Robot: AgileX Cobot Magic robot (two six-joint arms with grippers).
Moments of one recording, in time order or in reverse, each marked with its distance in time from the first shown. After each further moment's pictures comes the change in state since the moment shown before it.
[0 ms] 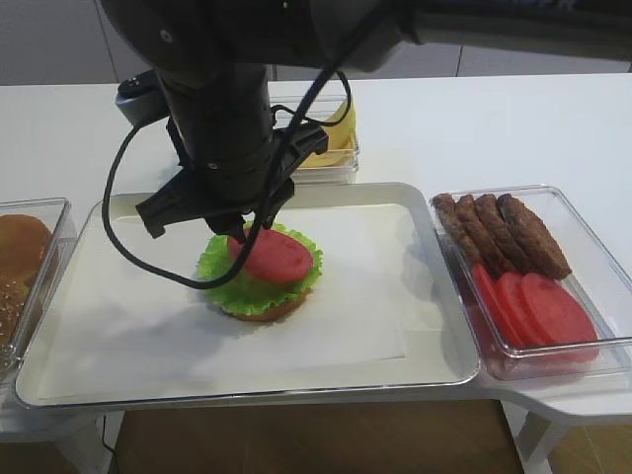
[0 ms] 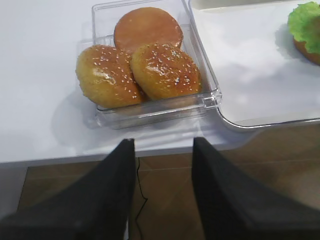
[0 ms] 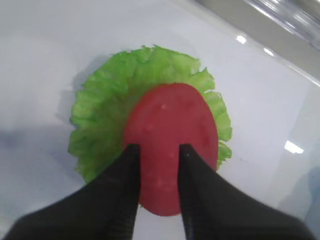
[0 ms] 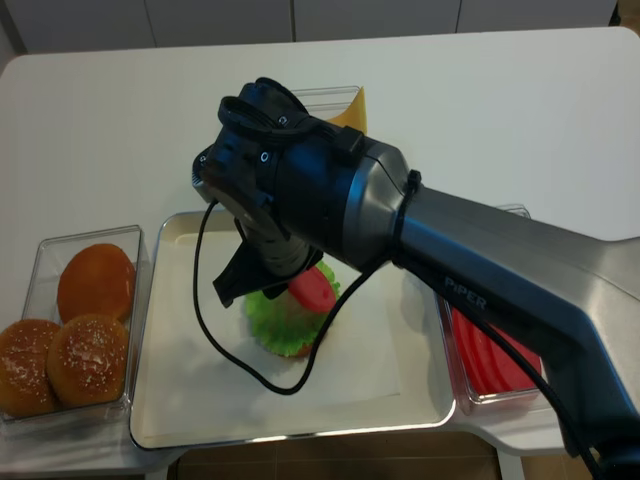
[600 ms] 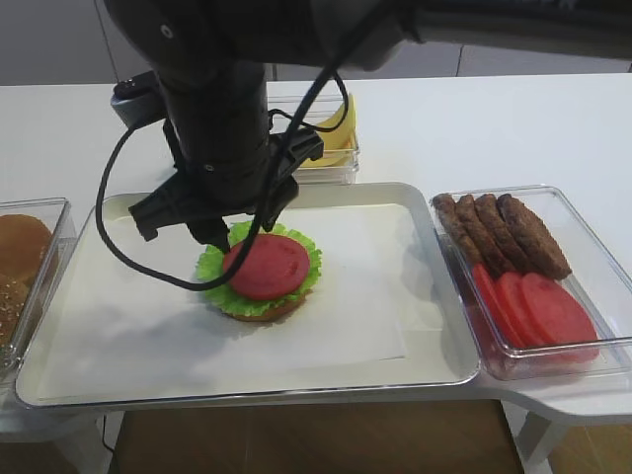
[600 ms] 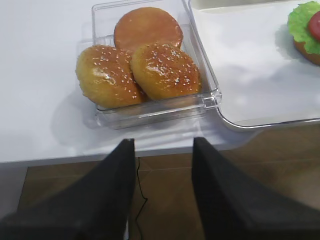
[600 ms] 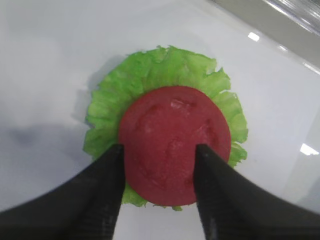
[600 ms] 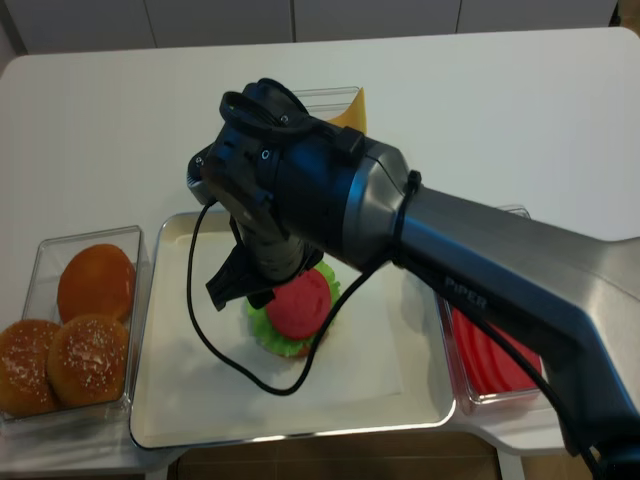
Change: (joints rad) left arm 0.000 0.000 0.000 0.000 0.000 0.000; right arm -0.004 0.000 0.000 0.045 -0.015 -0.017
